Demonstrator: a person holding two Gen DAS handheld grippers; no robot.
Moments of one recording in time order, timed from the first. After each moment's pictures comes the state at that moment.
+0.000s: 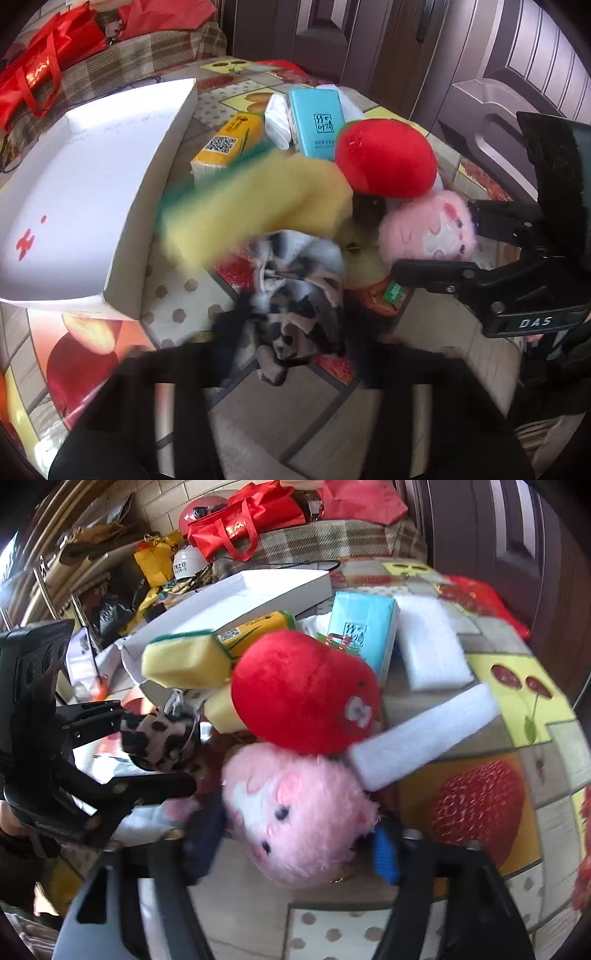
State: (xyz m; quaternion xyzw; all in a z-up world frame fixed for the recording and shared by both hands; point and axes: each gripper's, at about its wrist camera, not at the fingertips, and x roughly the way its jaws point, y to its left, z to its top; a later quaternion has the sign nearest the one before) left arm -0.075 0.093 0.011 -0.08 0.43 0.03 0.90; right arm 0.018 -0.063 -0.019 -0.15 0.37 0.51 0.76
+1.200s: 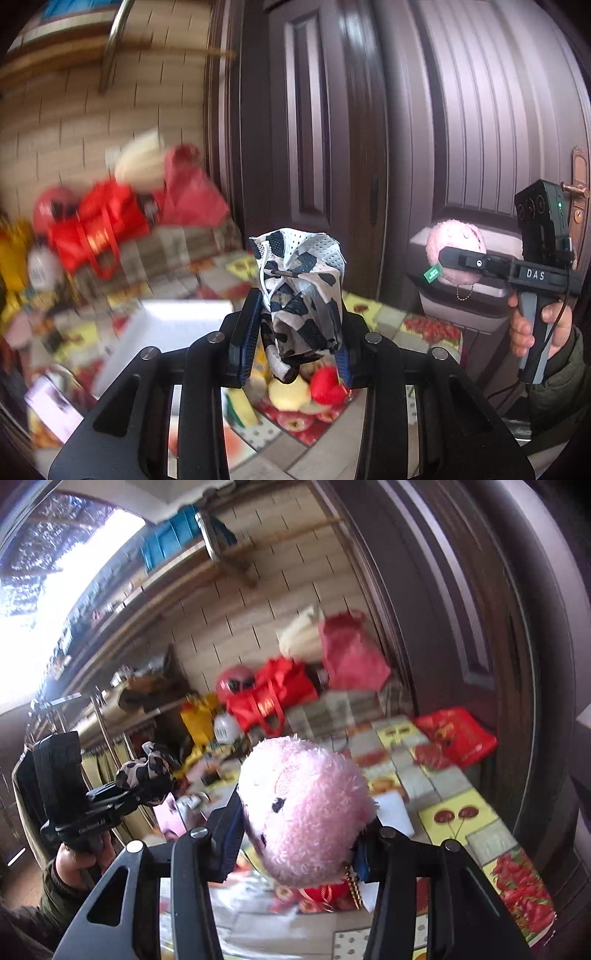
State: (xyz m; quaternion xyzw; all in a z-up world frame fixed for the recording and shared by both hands) left arm -0.214 0.040 0.242 0.02 0.13 0.09 0.99; right arm -0.042 -0.196 0.161 0.07 0.14 0.56 0.82
